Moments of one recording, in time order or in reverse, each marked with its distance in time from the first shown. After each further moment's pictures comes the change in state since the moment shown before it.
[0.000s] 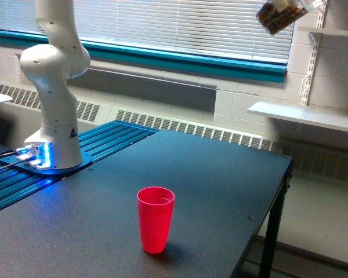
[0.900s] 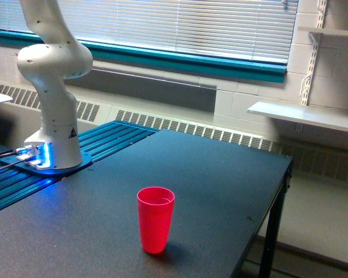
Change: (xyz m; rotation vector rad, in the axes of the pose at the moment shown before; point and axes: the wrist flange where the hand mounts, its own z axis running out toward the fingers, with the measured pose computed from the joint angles) arm 0.036 0.056 -0.186 0.111 0.196 0.068
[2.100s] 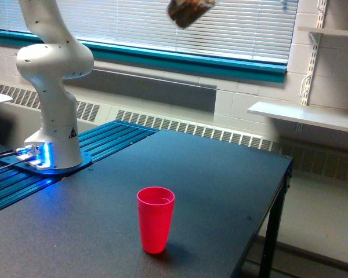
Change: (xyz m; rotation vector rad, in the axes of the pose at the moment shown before) arm -0.051 0.109 0.061 -0.278 -0.123 0.132
